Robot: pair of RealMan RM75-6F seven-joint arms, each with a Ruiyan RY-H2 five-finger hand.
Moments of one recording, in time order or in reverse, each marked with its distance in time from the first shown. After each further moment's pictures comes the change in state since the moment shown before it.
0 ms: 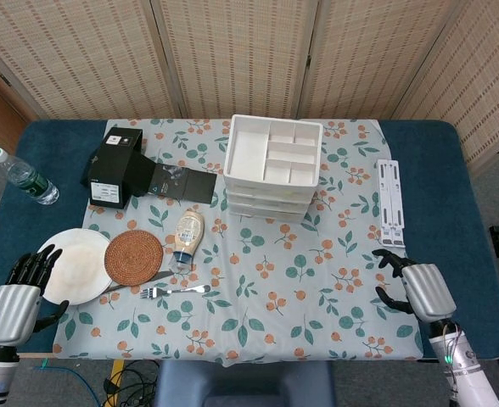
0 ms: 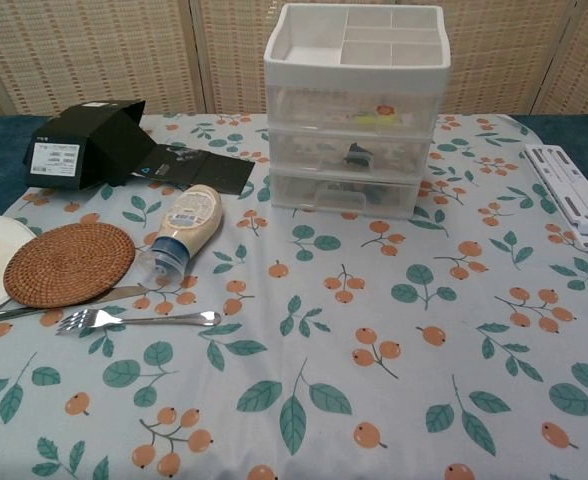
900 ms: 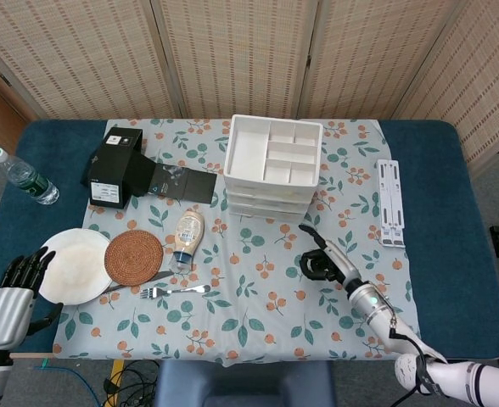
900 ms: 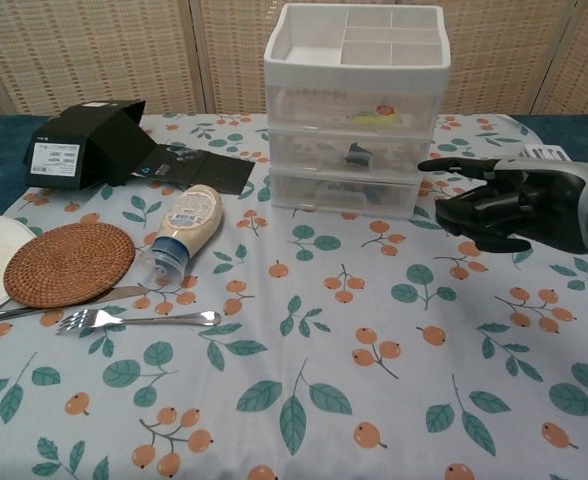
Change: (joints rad) left arm 0.017 0.016 0.006 0.003 0.001 0.017 -0.016; right arm 0.311 -0.197 0.245 0.046 0.432 -0.628 0.617
